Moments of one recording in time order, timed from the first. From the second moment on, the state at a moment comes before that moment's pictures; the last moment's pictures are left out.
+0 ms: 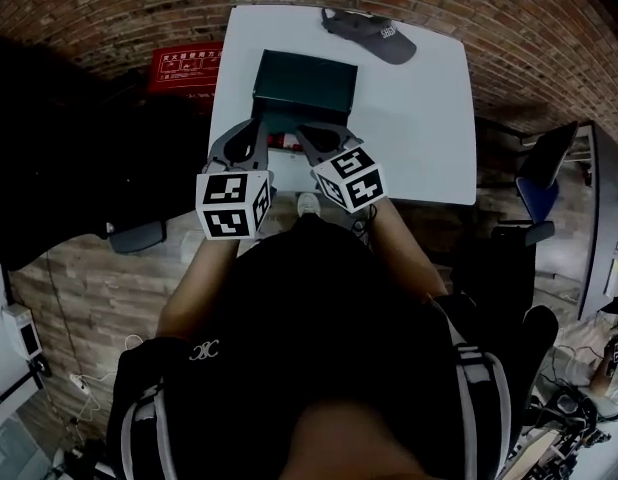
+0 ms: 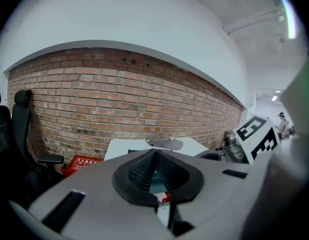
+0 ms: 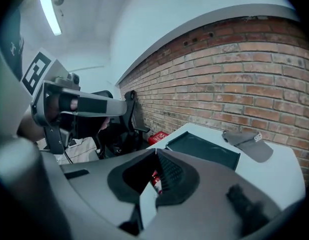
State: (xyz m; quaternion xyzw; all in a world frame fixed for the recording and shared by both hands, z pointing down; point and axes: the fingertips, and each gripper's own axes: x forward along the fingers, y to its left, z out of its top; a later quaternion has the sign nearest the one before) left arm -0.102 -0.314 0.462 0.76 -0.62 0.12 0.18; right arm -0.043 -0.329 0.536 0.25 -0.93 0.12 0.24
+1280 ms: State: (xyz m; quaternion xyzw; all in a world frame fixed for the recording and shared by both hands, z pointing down) left arm -0.152 -0.295 0.508 0.65 -0.71 0.11 0.26; right arm -0.075 -0.336 0.688 -0.02 -0.87 0.09 0.49
